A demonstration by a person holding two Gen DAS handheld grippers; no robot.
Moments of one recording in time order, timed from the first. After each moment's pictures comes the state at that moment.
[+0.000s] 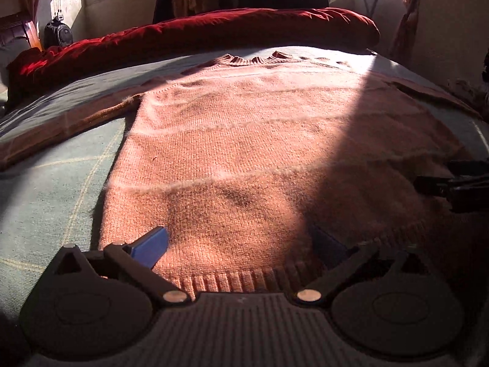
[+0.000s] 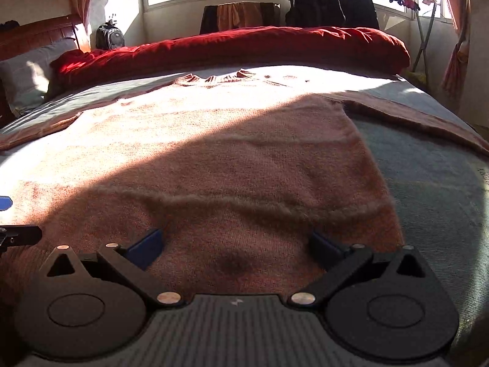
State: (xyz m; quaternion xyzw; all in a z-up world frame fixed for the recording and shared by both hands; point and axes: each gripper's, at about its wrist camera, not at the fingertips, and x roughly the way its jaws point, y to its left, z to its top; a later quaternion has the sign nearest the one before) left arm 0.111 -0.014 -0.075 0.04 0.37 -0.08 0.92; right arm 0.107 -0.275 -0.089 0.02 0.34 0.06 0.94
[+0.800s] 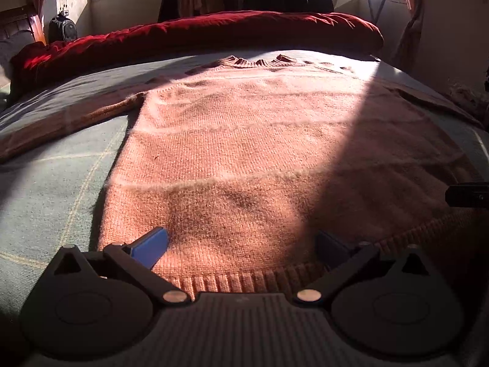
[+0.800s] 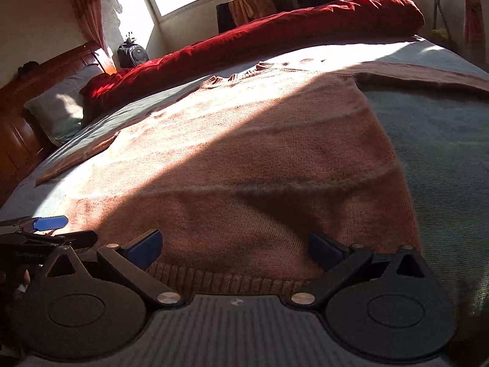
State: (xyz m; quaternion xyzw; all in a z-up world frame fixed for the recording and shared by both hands) left arm 0.112 -0.016 -0.071 0.03 0.36 -0.07 0.93; right arm 0.092 -0.308 -0.086 0.13 0.35 0.13 0.92
